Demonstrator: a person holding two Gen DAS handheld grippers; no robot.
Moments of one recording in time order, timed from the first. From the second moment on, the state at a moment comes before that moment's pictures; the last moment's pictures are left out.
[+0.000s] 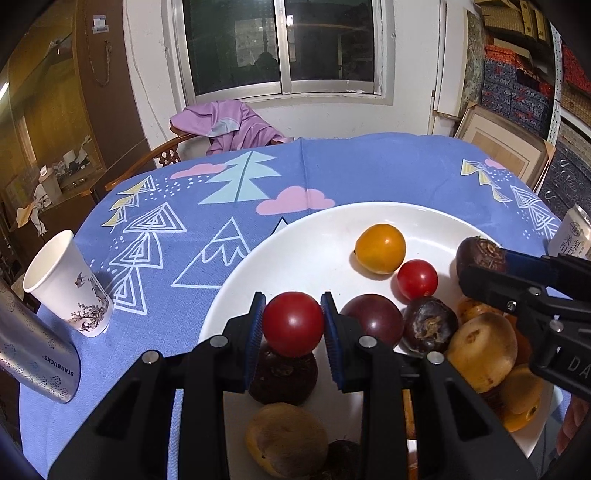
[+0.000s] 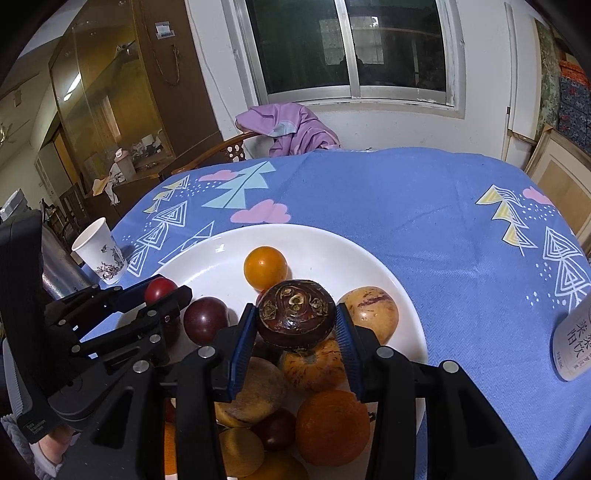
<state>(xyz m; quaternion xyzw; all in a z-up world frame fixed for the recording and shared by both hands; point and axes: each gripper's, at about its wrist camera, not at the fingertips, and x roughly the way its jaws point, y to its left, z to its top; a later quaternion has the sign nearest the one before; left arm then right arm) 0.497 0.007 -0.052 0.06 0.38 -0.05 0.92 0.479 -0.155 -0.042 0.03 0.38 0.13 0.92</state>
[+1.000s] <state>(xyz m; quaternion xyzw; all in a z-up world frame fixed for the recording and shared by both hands) 0.477 0.002 -0.030 0.09 0.31 -0.02 0.95 0.468 -0.158 -0.028 0.05 0.36 0.14 0.92</state>
